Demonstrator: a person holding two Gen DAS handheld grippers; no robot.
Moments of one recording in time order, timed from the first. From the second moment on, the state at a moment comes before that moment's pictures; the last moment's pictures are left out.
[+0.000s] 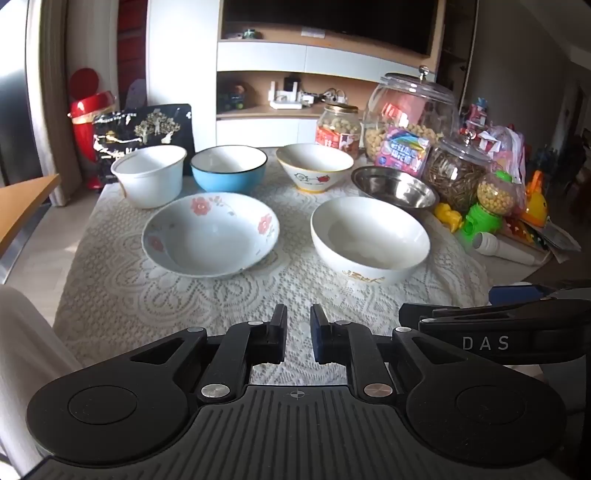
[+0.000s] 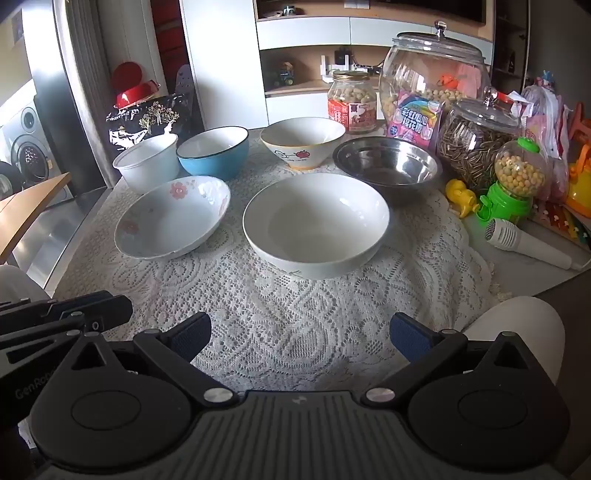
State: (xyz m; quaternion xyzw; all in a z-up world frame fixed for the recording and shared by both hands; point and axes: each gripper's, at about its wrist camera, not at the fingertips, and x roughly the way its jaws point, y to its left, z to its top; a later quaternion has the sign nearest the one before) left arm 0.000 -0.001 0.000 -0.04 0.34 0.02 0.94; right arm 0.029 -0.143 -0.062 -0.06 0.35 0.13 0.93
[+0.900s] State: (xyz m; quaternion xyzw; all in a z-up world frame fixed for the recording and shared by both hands) left arm 0.000 -0.001 -0.001 -0.05 0.35 0.02 0.94; right arm 0.028 -0.142 -0.065 -0.05 0.36 0.14 0.92
